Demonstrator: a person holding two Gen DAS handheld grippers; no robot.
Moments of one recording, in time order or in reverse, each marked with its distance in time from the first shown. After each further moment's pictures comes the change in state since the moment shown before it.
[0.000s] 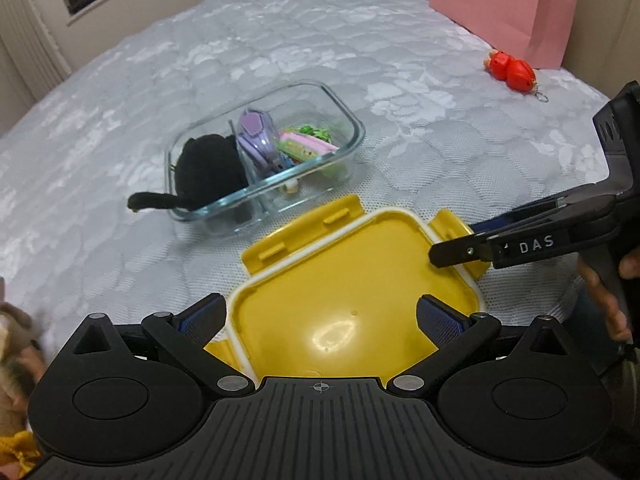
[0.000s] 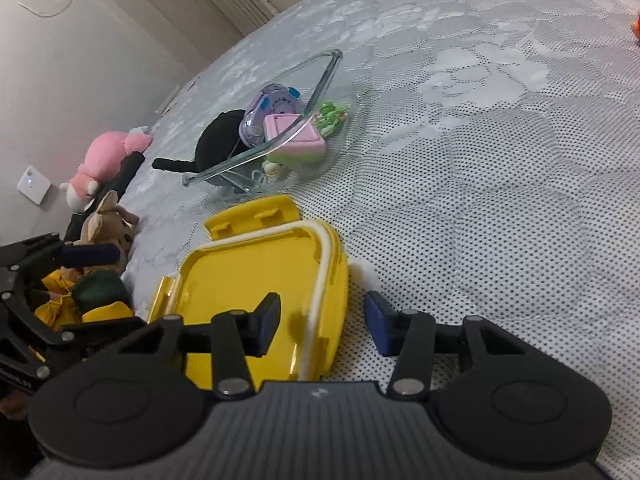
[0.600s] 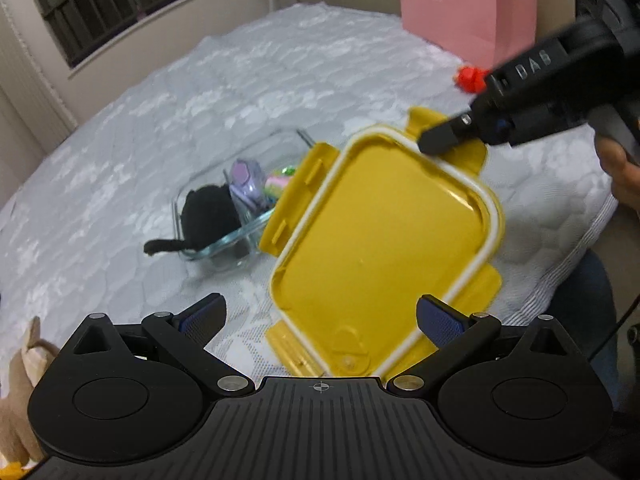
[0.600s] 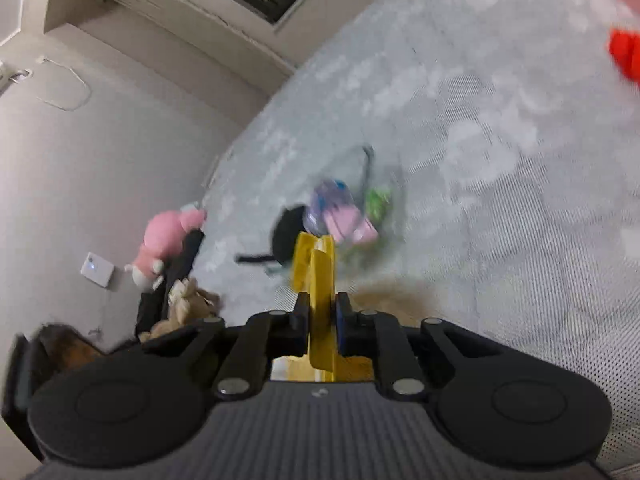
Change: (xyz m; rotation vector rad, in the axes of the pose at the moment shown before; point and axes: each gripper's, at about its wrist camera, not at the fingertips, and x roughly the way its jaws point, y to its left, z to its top) left arm -0.050 -0.036 -0.003 0.092 -0.099 0.049; right arm -0.090 0.010 0.048 0.168 -0.132 0.182
